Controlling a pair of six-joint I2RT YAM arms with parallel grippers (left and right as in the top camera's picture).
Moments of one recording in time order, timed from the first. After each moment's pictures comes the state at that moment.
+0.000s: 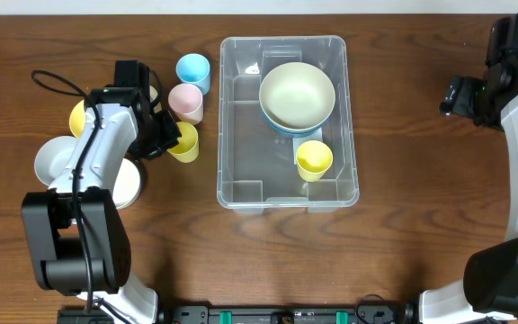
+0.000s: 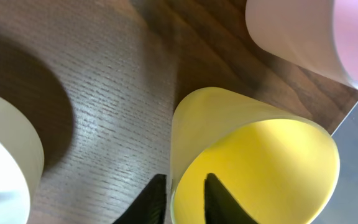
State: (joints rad) left arm 0.02 1.80 1.31 -0.92 0.12 -0.49; right arm -0.16 1.69 1.67 -1.18 0.26 0.23
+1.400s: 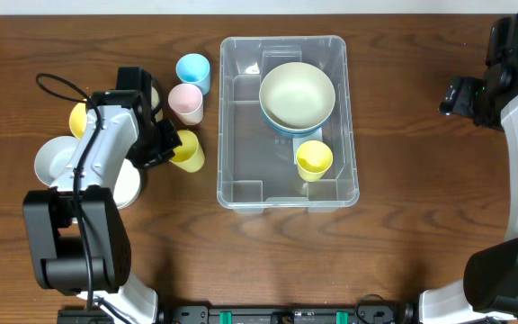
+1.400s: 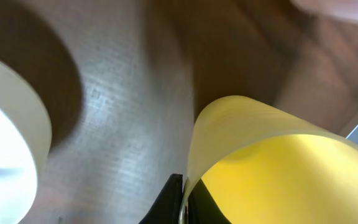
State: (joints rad) left arm 0.02 1.80 1.29 -1.00 0.12 -0.46; right arm -0.16 1.69 1.67 -1.18 0.26 0.23
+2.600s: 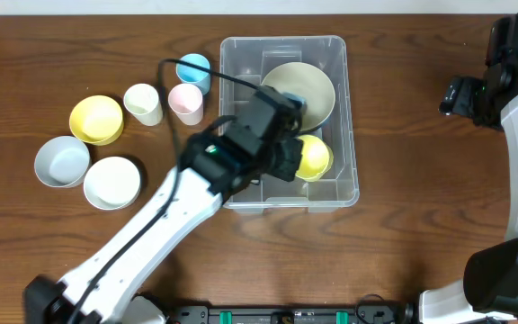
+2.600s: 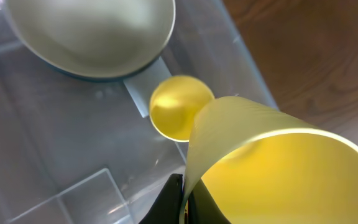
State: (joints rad) left arm -0.69 1.51 1.36 -0.80 0.13 -0.32; right arm -0.16 1.69 1.67 -1.18 0.26 0.23
